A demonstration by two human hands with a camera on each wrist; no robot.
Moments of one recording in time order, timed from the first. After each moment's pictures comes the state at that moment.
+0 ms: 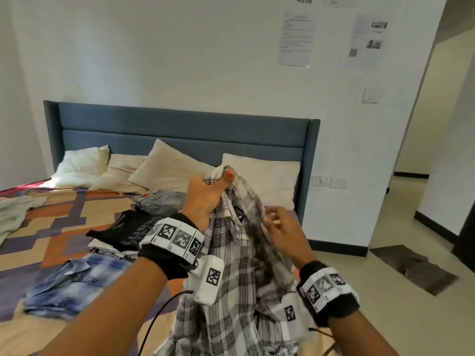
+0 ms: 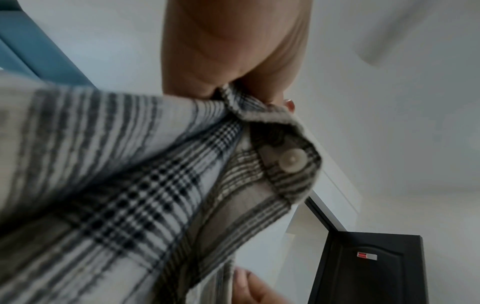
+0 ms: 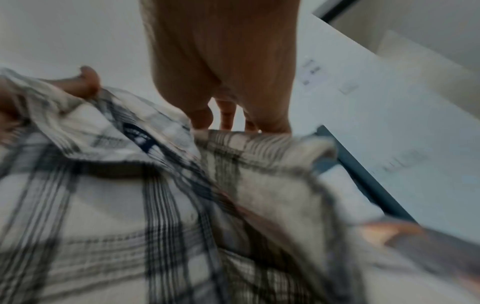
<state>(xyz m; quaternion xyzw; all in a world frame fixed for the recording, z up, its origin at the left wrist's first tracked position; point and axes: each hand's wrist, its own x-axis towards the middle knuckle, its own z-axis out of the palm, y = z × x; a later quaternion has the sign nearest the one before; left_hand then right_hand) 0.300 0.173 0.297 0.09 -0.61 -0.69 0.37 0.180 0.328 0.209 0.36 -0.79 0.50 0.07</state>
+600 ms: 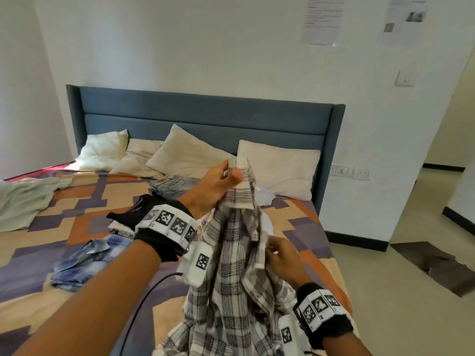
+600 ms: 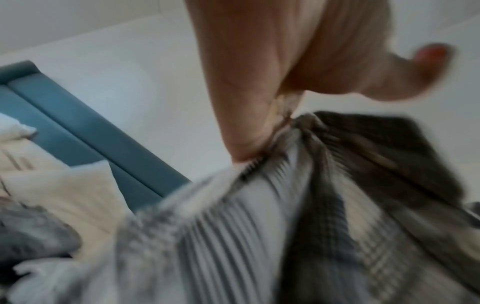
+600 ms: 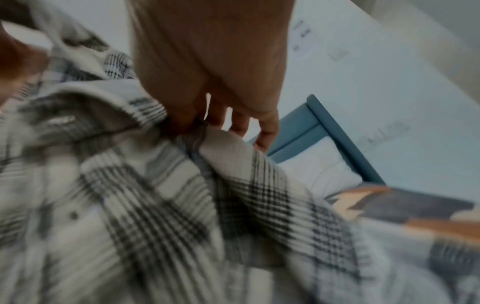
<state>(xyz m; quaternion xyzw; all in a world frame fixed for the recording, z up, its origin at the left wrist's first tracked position) 0.294 0.125 0.277 -0.06 -0.75 -0.62 0.22 0.173 0.300 0.125 0.44 -0.78 0.45 0.00</state>
